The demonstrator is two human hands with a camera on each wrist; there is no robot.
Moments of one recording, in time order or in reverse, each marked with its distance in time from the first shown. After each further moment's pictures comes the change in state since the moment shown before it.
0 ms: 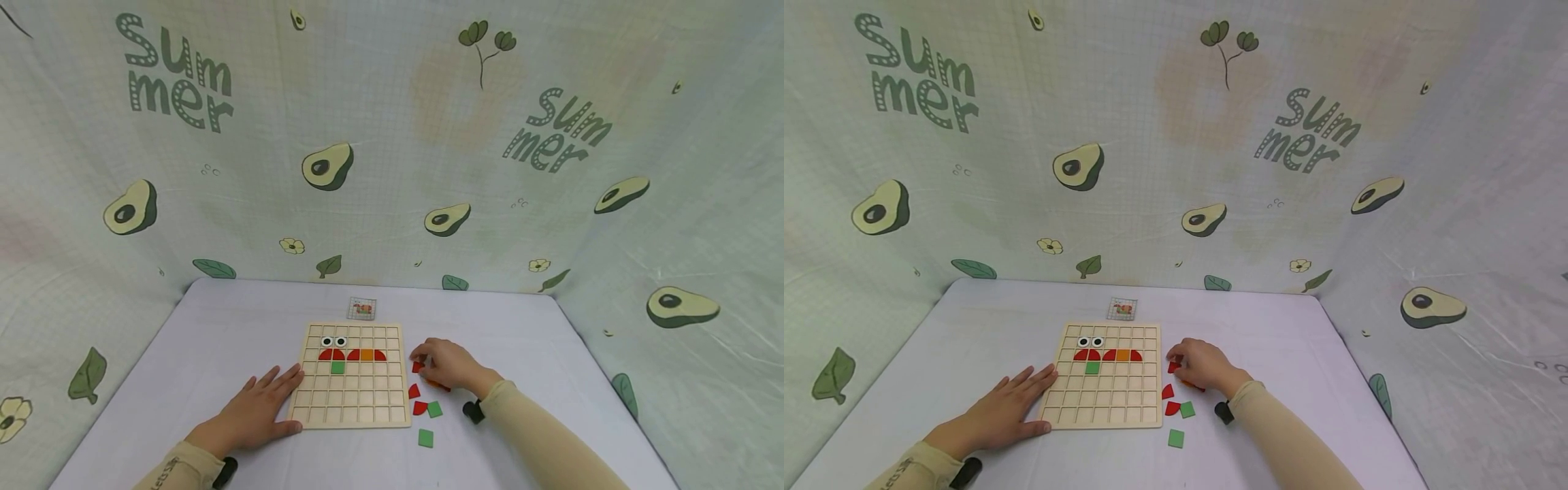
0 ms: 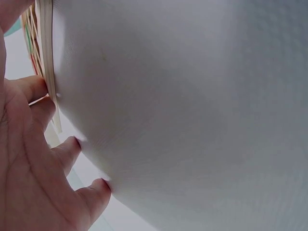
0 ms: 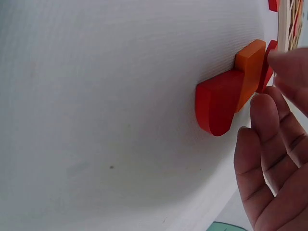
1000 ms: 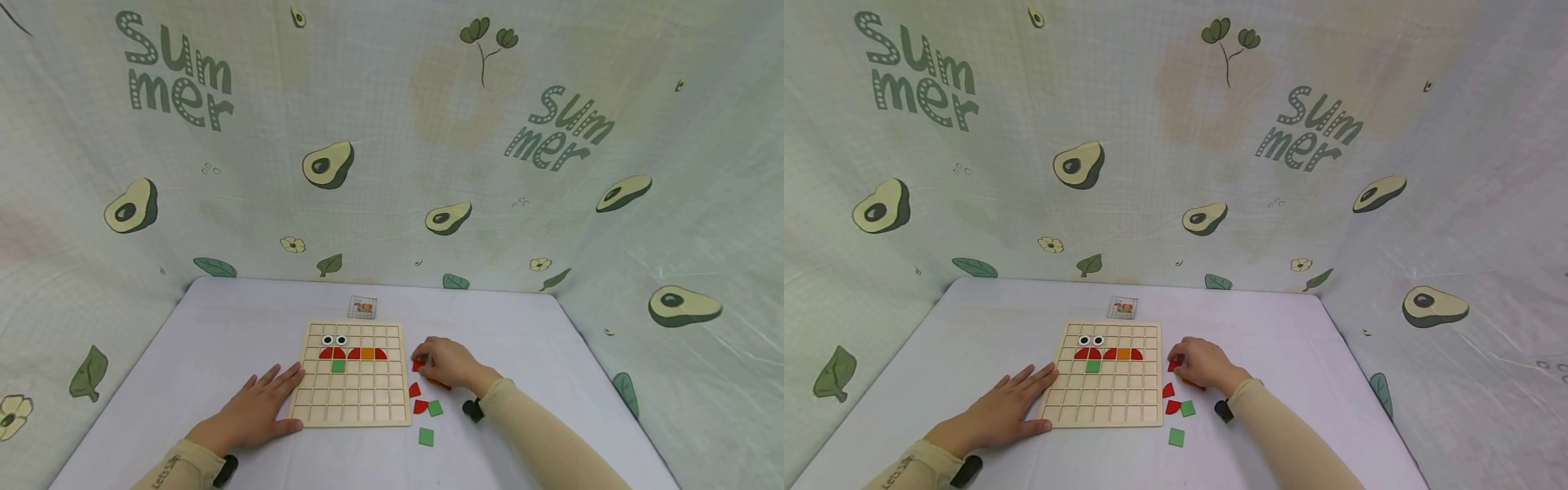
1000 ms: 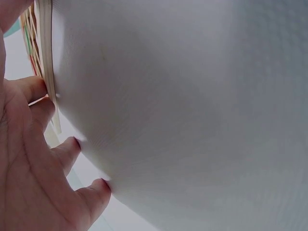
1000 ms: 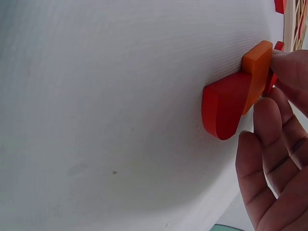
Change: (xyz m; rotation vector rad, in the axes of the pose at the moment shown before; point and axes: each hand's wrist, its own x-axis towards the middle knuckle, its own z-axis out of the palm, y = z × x) left_hand 0.002 -0.003 0.004 0.014 -0.006 -0.007; right_hand 0.003 -0.001 0.000 -0.037 -0.011 0.016
